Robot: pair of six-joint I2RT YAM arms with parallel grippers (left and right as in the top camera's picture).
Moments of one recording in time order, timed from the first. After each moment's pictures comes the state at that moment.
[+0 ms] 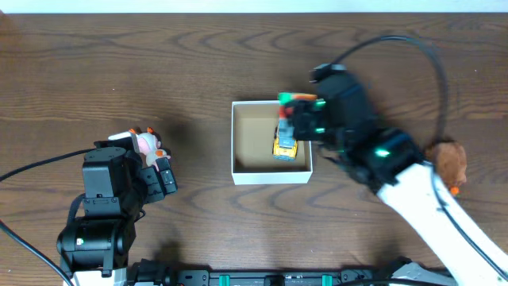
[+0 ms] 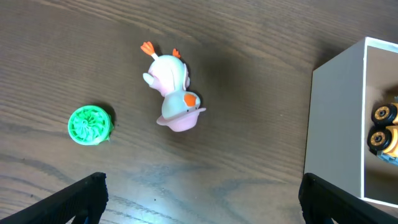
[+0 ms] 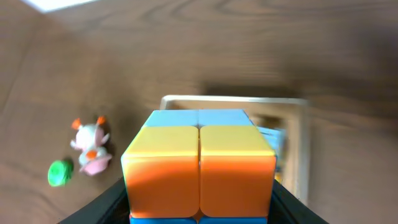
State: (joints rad) left arm 0.01 0.77 0.85 -0.97 -0.03 -0.22; right arm 0.62 1.37 1.25 -0.61 0.02 0.60
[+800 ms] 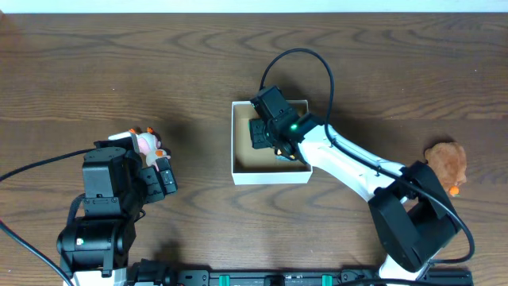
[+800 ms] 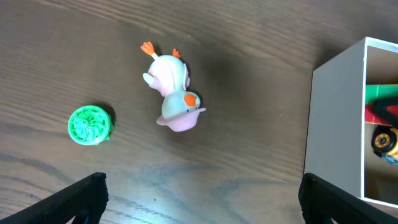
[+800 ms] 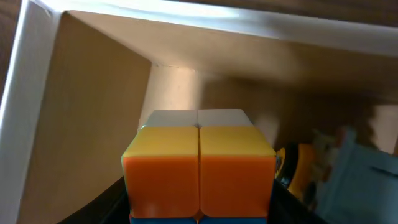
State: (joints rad) left arm 0.01 0.77 0.85 -0.97 -0.03 -0.23; right arm 0.68 1.87 1.25 -0.42 0.02 0.52
